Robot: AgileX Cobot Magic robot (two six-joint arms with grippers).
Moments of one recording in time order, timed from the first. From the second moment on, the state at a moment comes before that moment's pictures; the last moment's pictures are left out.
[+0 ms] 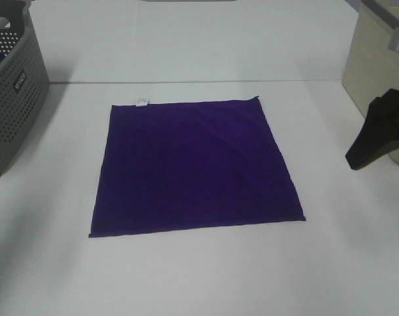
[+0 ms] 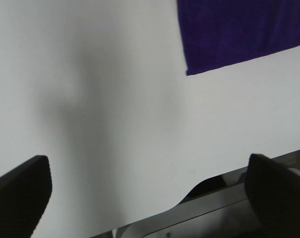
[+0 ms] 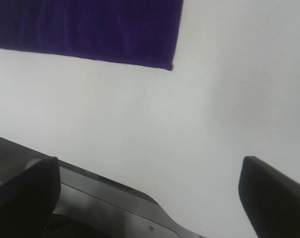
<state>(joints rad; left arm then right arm) 0.02 1.32 -0.85 -0.37 0.98 0.26 -0.06 1.46 -0.95 0.50 1.06 -0.39</state>
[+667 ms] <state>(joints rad) 0.02 1.87 -0.85 -0.93 0.75 0.81 -0.16 1.90 -0.95 0.90 1.02 -0.85</state>
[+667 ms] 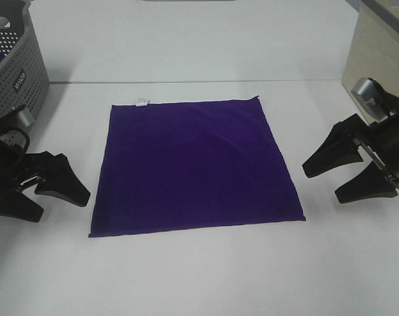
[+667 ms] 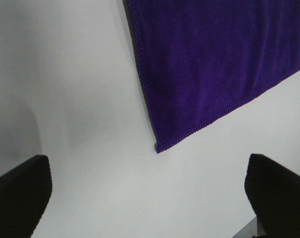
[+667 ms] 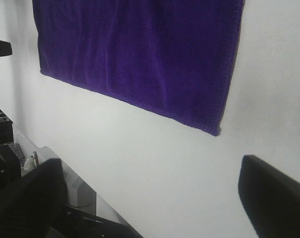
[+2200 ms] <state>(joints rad) -0.05 1.96 -0.87 -1.04 0.71 0.83 -0.02 2.01 -0.97 0.79 0.80 -0.66</state>
